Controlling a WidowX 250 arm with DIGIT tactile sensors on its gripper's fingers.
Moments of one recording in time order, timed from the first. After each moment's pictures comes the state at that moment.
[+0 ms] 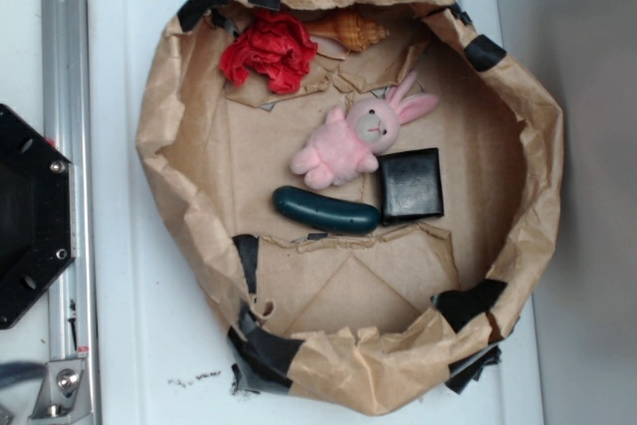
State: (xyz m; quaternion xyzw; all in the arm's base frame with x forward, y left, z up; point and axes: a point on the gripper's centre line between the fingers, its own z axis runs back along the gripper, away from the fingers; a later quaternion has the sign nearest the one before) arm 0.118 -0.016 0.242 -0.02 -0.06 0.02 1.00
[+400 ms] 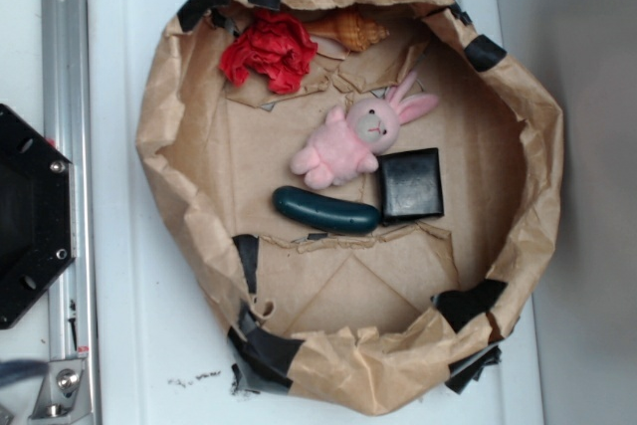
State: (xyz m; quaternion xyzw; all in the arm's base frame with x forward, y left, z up) arm 0.120 -0.016 0.237 -0.02 -0.06 0.01 1.00
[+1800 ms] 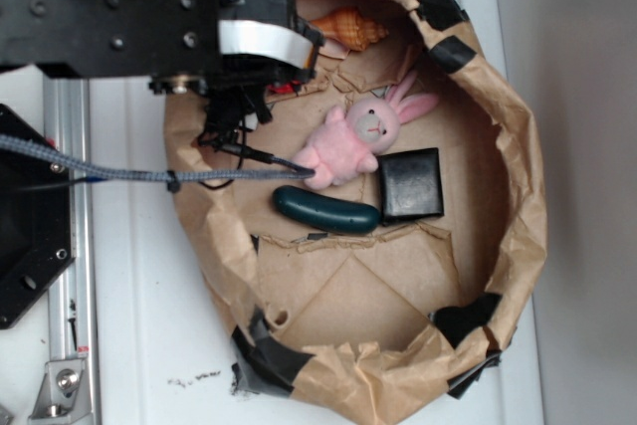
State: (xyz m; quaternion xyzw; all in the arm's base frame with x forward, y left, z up) arm 0.225 0.082 0.080 0.16 -0.06 -0.18 0.97
